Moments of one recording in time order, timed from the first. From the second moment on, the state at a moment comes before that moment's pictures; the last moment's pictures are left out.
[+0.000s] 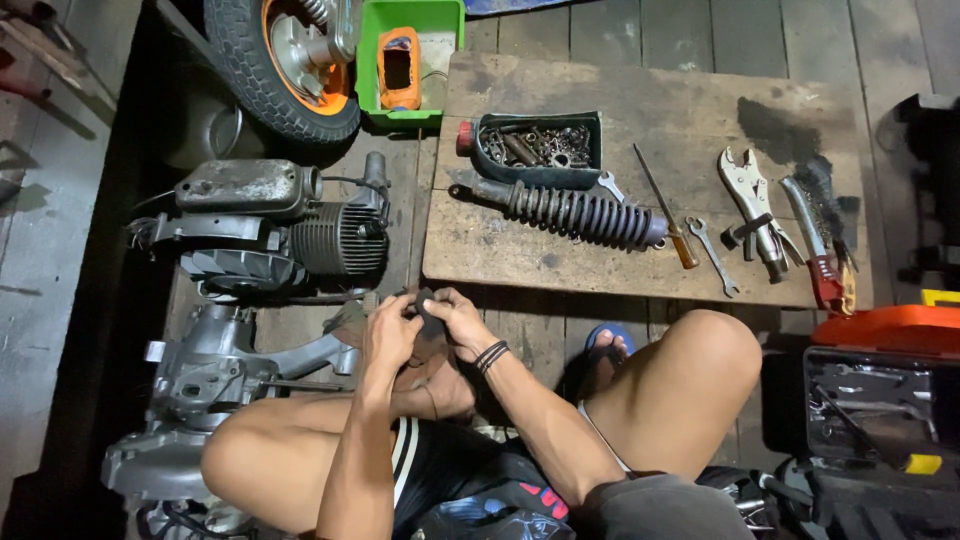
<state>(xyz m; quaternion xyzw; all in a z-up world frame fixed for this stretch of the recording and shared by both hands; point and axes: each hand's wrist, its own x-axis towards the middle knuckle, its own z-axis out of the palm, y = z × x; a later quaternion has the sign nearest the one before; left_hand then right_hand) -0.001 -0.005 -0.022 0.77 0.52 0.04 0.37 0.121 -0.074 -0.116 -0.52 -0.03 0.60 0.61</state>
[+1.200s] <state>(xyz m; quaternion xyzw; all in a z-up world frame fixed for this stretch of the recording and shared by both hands) -0.027 0.008 0.058 0.76 0.57 0.00 0.30 0.098 -0.053 -0.128 -0.56 -0.05 0.57 0.60</state>
